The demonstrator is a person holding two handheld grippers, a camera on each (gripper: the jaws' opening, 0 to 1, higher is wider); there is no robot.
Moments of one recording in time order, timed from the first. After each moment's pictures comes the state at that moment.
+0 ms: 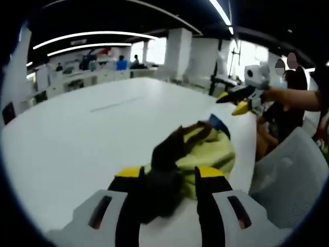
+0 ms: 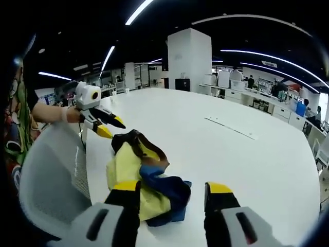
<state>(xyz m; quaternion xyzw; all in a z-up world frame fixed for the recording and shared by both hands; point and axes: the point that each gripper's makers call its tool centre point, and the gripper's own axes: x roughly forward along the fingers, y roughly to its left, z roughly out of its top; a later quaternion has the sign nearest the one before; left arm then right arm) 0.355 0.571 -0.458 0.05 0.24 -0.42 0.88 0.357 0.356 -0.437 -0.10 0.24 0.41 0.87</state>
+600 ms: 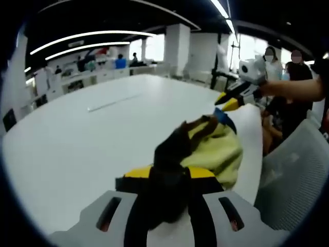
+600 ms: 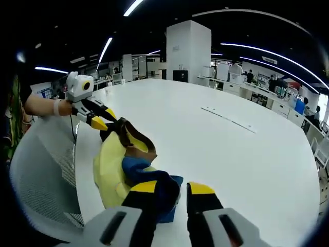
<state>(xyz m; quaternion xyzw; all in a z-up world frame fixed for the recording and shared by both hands) 0.366 0.565 -0.469 0.08 0.24 -0.41 0.88 0.378 0.354 -0.465 -0.12 0.27 0.40 0.87</state>
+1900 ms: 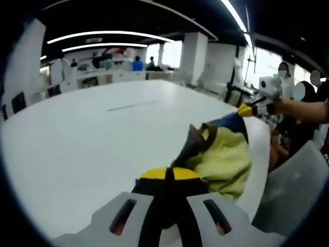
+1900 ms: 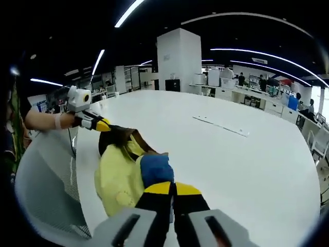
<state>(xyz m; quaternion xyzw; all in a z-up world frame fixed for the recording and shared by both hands) 0.391 0.607 -0.444 0.02 0.23 -0.35 0.91 0.379 0.339 -0.430 -0.07 0.24 0.37 0.89</state>
